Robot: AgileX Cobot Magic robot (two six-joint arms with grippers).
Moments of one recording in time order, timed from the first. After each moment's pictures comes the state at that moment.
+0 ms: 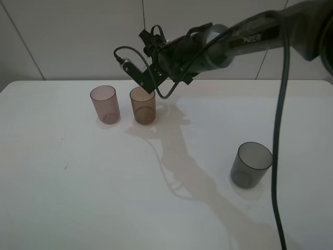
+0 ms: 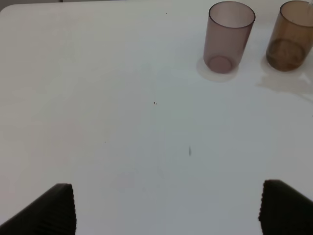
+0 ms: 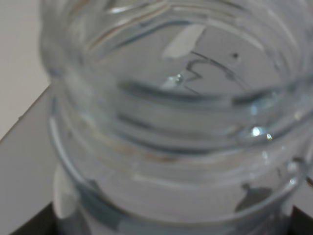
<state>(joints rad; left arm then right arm) -0.09 -0.01 -0.50 0.00 1.06 -0.02 0.67 2.23 -1.58 -1.73 0.49 -0.31</state>
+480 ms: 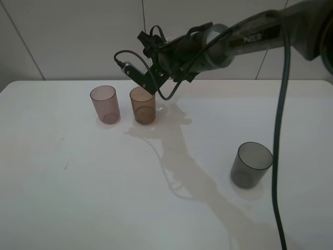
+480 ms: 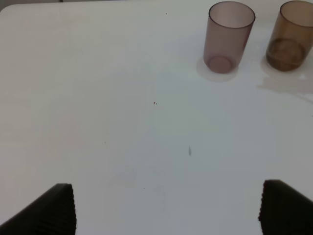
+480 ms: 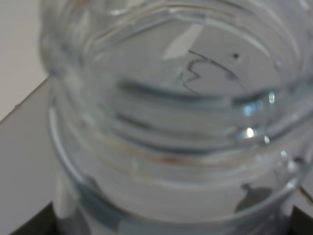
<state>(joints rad) -0.09 -0.01 -0.50 0.00 1.06 -0.02 0.67 2.23 -1.58 -1.73 0.49 -0.40</state>
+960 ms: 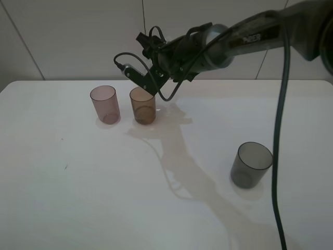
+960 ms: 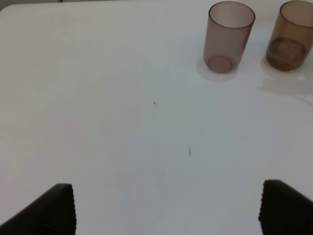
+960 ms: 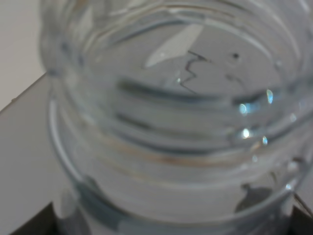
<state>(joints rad) -0.09 -0.01 -0.50 0.00 1.06 -0.02 0.68 2.23 -1.58 -1.73 0.49 -0.44</state>
